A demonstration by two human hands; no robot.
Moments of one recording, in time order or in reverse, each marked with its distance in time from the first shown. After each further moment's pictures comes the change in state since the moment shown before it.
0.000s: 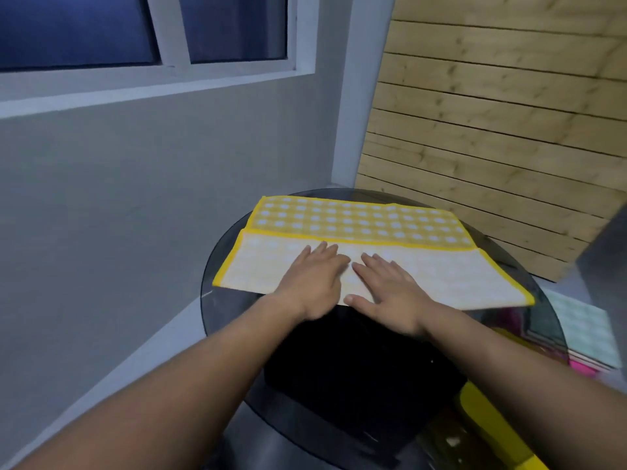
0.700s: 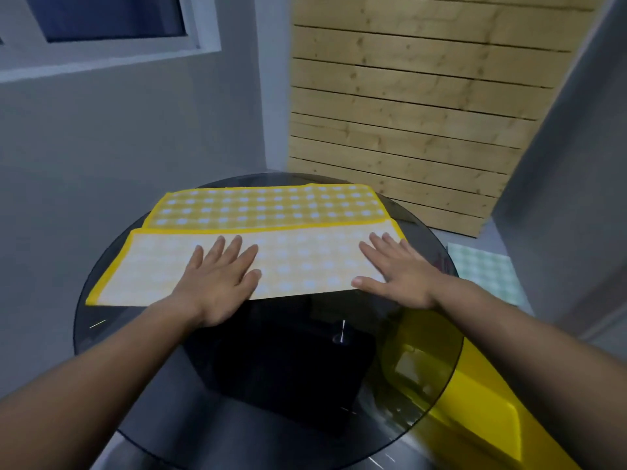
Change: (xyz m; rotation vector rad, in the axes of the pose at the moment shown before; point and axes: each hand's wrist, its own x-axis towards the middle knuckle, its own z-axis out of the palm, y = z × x) left_hand 0.011 -0.003 0.018 0.227 -0.157 -0.142; right_hand -0.072 0.134 -0.018 -0.048 -0.058 0.185
